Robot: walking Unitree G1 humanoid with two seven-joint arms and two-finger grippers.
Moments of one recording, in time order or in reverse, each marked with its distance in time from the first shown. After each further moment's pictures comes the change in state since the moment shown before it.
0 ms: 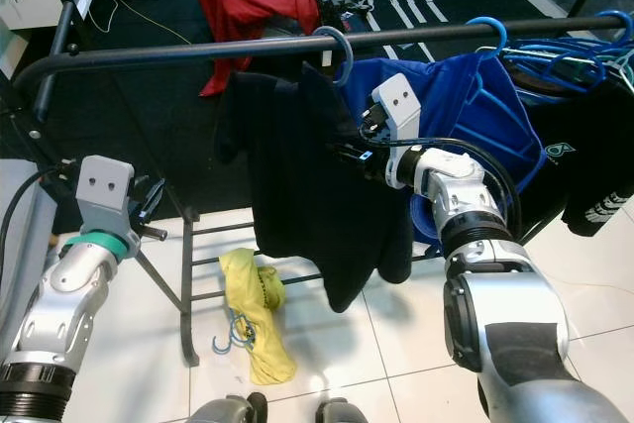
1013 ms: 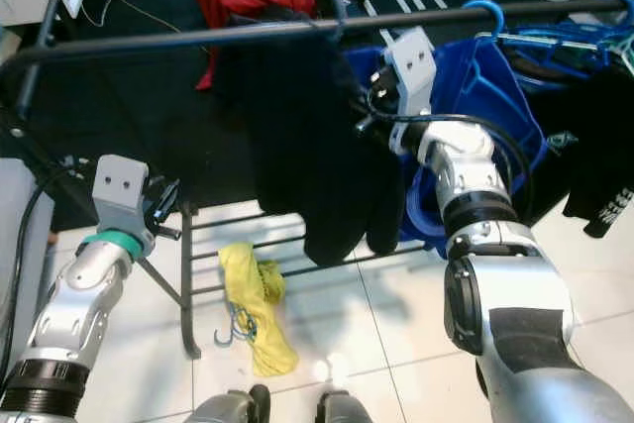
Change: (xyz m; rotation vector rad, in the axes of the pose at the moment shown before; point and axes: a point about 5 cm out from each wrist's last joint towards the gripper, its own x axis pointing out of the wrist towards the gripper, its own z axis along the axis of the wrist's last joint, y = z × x) left arm 0.007 -0.020 0.000 -0.043 0.011 -0.041; right arm -0.004 -0.006 0.065 -0.250 -0.228 -0.063
